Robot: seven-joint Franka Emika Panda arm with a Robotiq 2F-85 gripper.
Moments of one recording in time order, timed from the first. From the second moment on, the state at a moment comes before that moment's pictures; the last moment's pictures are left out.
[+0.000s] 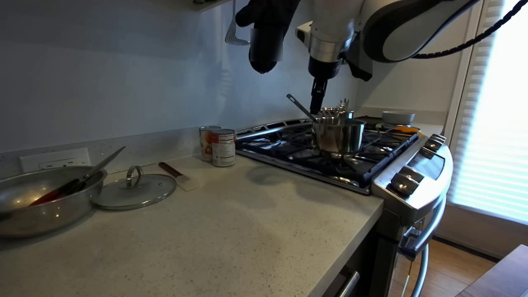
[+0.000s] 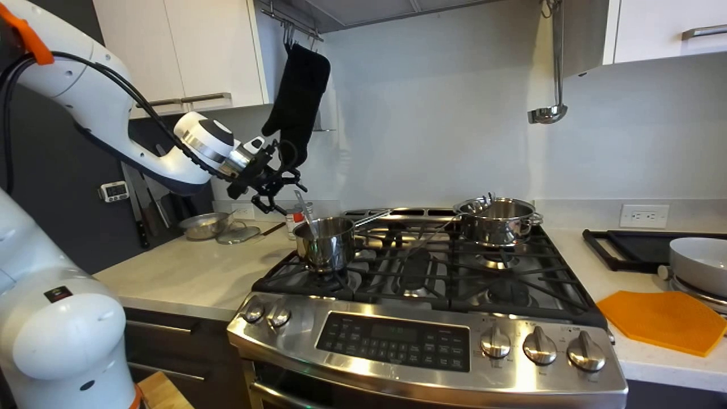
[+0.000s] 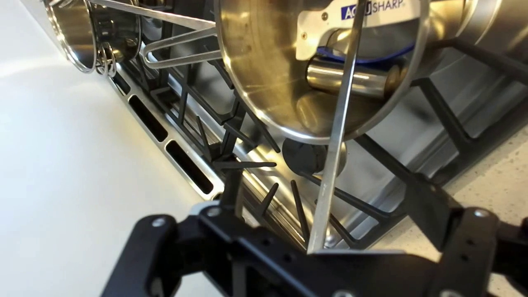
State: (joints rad) arm 0.10 -0.36 0.33 -2.46 -0.85 2.46 0.15
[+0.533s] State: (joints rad) arm 0.10 -0.36 0.31 -2.45 -0.87 2.46 0.15
